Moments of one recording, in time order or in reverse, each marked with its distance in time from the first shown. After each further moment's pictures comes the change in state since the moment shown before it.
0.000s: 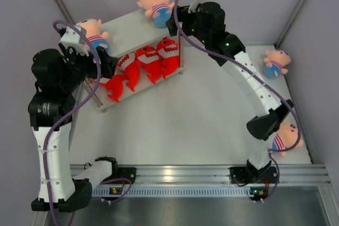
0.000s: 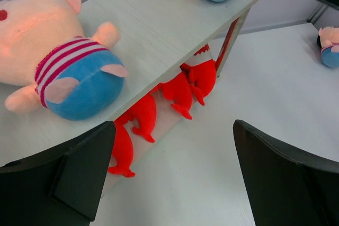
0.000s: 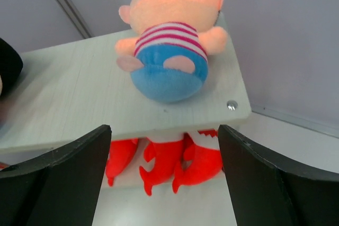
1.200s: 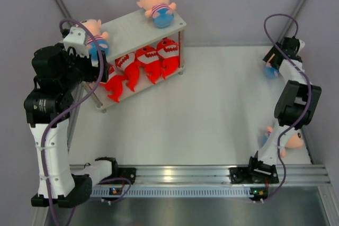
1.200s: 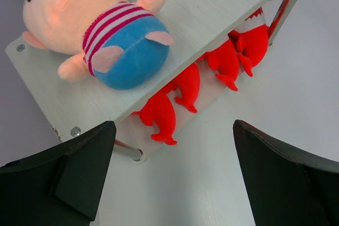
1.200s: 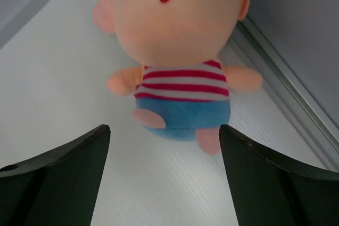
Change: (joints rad) left arm 0.000 0.051 0.103 -0.199 -0.153 0.160; right arm -0.940 0.039 -0.740 0.152 0.034 0.154
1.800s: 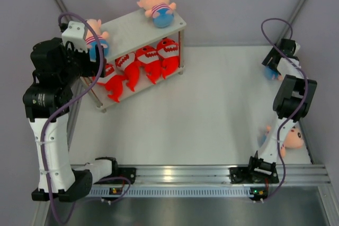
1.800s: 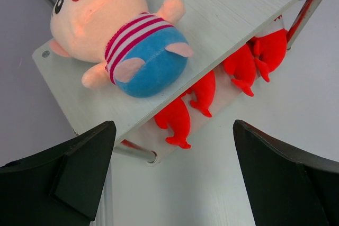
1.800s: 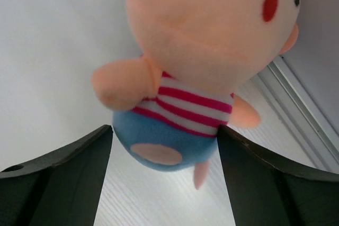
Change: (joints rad) left arm 0.001 0.057 0.079 -0.016 -0.069 0.038; right arm -0.006 0.190 0.146 -0.044 0.011 -0.032
